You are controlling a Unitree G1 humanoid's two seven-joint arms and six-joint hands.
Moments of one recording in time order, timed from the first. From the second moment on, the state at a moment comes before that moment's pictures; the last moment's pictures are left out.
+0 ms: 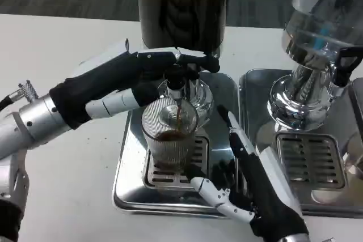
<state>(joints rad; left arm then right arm) -0.51 0.42 0.05 0.68 -0.31 -0.77 -1.12 0.26 -0.09 0.33 0.00 -0.49 -0.31 -0.19</state>
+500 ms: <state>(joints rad) -0.51 0.43 0.05 0.66 -0.31 -0.76 -1.12 0.21 -0.07 0.34 0.05 -0.49 -0.31 -0.20</state>
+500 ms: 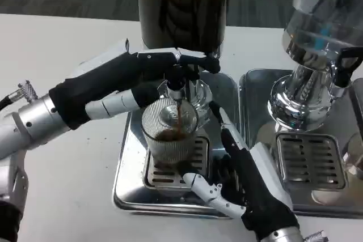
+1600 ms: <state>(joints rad) -0.50 0.46 0.16 0.70 -0.30 -0.81 -1.00 0.12 -0.05 0.36 0.16 -0.47 -0.32 -0.20</state>
